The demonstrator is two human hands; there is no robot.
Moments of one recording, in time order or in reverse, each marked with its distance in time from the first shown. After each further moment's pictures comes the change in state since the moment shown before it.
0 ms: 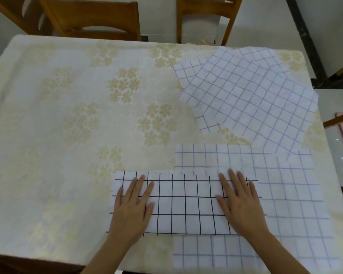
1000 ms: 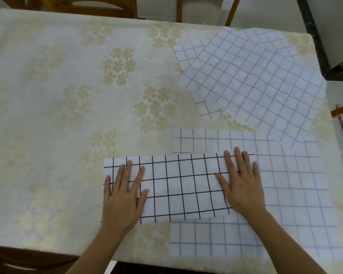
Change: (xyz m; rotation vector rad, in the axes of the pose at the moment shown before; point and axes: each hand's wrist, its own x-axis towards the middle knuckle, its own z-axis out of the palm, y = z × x) left_hand -0.002 -0.009 0.020 0.083 0.118 -0.085; right_hand 0.025 0.009 0.015 -0.012 0.037 0.086
